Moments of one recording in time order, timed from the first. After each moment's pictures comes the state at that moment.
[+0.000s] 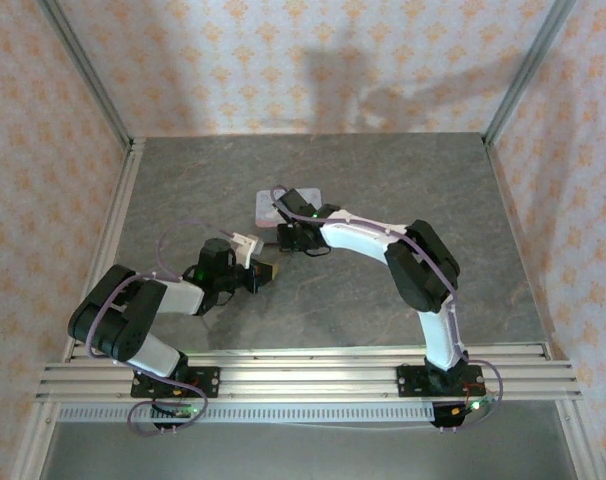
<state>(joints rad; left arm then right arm) -0.33 1.51 0.34 0.58 0.55 -0.27 0.79 2.03 1.50 -0.52 -0.01 0.65</state>
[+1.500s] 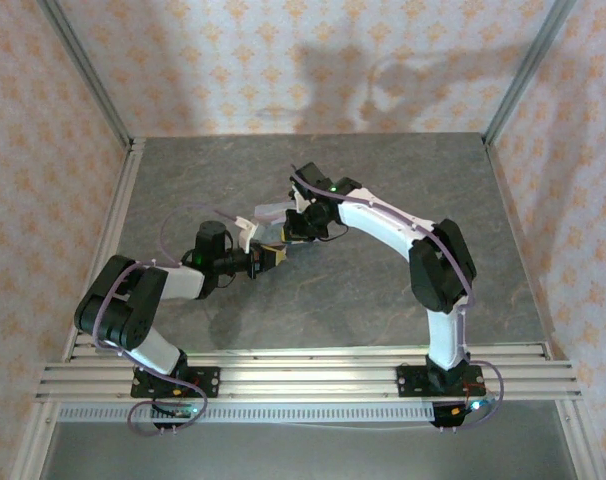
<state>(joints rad) -0.26 1.58 0.47 0.61 0.82 -0.25 0.70 1.96 1.63 -0.80 -0.34 0.56</state>
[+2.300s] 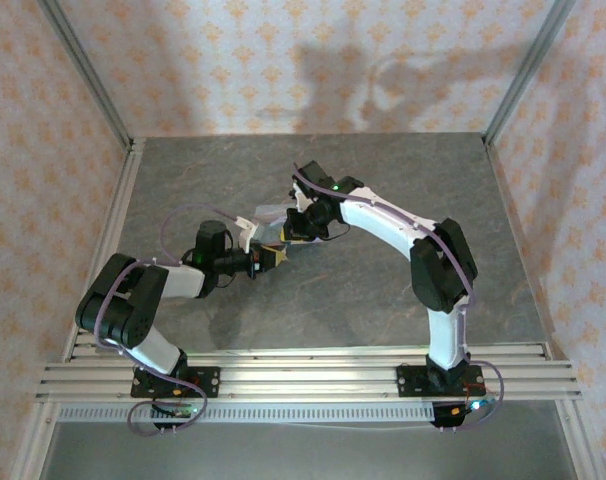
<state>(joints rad) -0.25 1.59 0.48 0.59 0.83 -0.24 0.68 1.95 1.63 -0.80 -0.40 0.56</state>
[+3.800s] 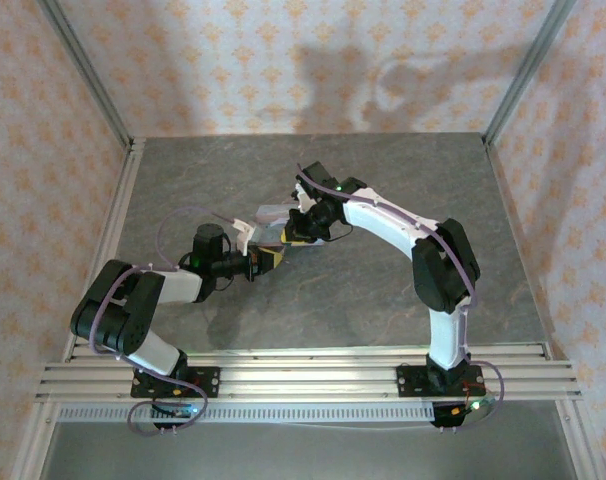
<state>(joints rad) -0.26 1.54 0.44 0.60 0.81 -0.25 0.67 1.94 1.60 -0.78 -0.44 0.57</state>
